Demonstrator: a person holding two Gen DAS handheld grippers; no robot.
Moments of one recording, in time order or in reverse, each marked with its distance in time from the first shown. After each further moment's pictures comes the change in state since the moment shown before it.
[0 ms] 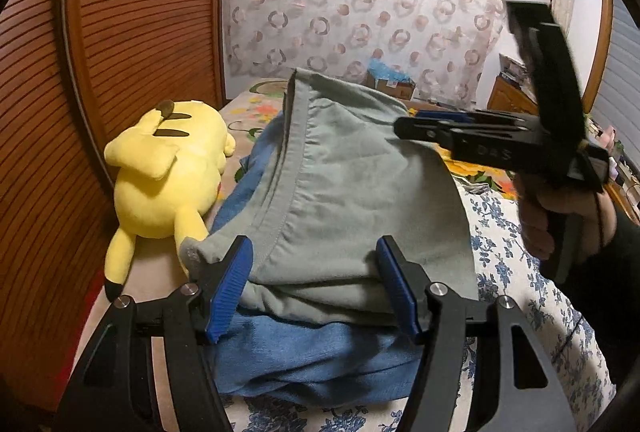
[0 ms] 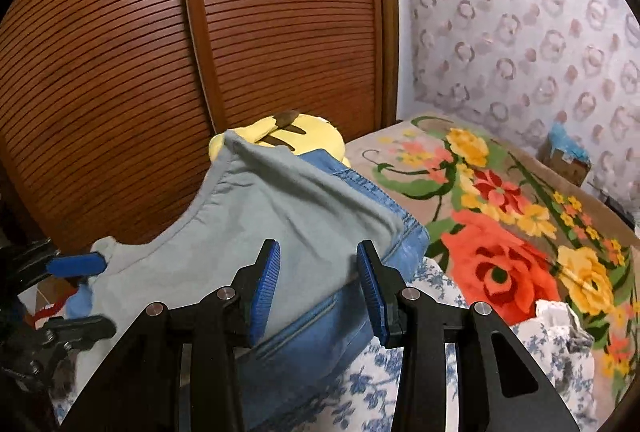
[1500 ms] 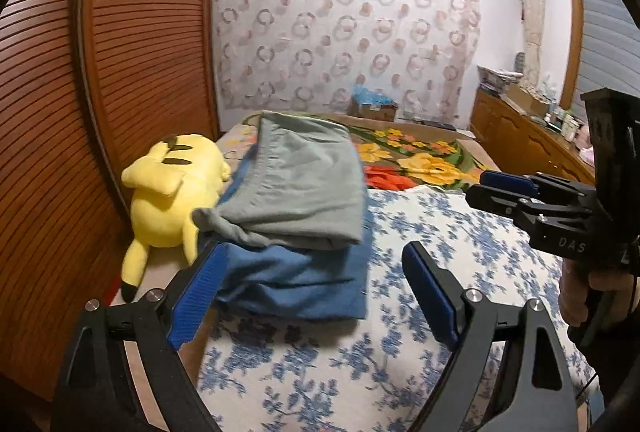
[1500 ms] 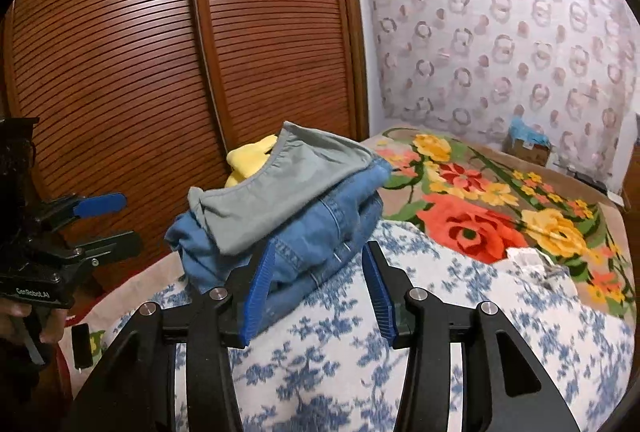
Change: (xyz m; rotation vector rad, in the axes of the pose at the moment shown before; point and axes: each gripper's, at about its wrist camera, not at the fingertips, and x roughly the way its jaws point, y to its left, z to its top) left arm -0.098 -0.044 -0.037 0.066 -0.110 -0.021; right arm -0.161 0.074 -0.098 0.103 -0.110 -0.091
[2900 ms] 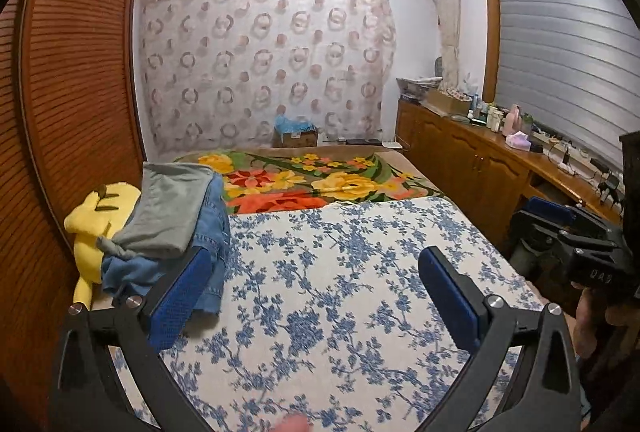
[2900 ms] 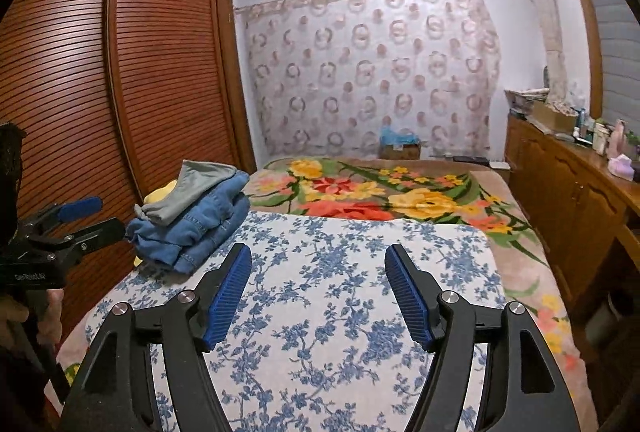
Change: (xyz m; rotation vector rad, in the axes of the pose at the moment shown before) left arm -0.084 -0.129 -0.014 0.128 -0.114 -0.207; right arm -0.205 0.083 -0.091 0.199 -0.163 -0.384
